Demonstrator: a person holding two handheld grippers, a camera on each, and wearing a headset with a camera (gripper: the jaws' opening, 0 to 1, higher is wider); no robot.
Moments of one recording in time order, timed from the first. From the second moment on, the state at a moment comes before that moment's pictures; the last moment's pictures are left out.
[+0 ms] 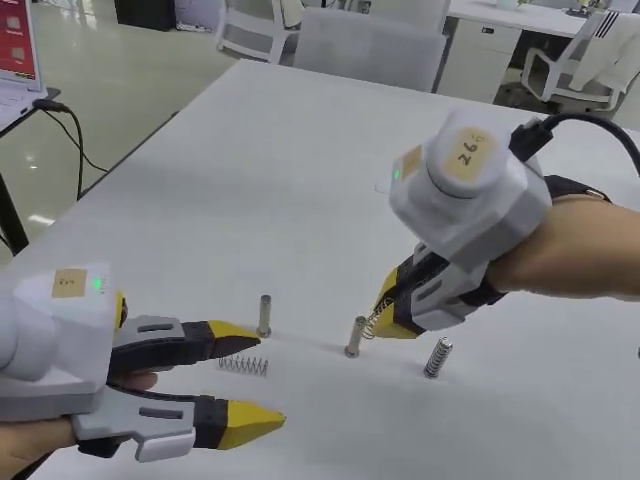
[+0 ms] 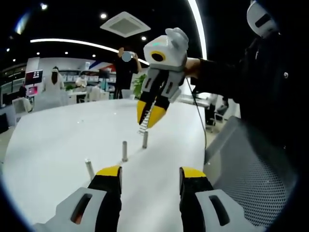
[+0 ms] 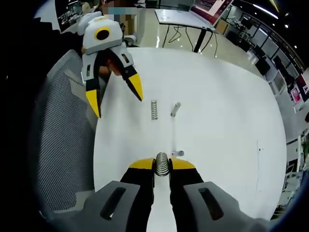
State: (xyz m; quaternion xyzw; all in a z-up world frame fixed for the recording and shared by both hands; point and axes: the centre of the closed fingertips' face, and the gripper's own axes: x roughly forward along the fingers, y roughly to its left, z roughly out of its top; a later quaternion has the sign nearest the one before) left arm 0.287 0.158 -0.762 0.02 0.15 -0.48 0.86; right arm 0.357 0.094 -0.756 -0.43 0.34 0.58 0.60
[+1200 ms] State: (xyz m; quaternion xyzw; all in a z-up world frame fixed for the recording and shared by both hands) left arm 0.286 0.158 -0.766 0.02 0.15 -0.48 0.87; right arm 0.395 0.103 -0.797 -0.46 0.38 0.56 0.57
